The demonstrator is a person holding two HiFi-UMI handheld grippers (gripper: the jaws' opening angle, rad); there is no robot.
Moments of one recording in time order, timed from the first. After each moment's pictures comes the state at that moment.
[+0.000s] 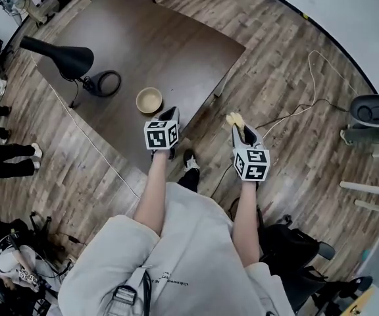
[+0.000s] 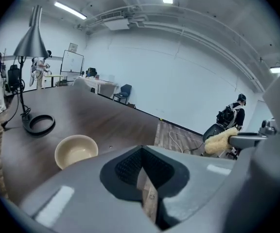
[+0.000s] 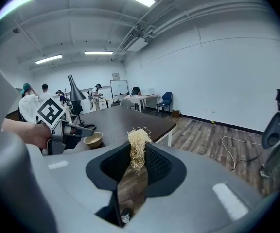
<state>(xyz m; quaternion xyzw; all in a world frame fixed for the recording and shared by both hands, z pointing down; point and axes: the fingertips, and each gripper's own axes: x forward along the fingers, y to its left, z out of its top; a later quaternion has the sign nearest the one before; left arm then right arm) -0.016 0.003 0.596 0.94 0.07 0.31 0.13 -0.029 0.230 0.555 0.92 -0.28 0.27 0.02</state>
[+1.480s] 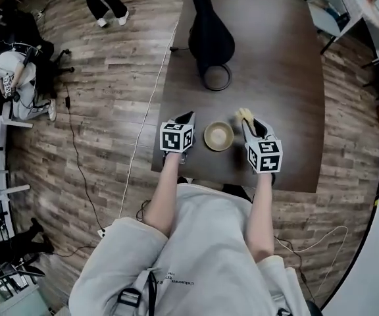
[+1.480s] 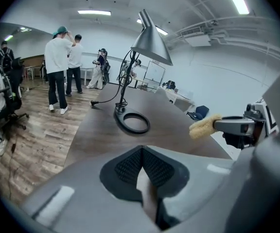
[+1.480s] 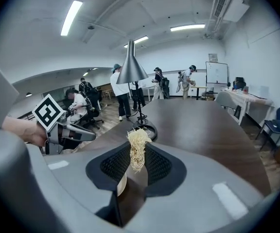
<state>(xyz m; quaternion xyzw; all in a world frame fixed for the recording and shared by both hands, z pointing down) -0.067 -0.245 0.634 0.85 -0.36 0.27 0.28 0.107 -0.168 0.587 0.60 -0.74 0.24 0.19</state>
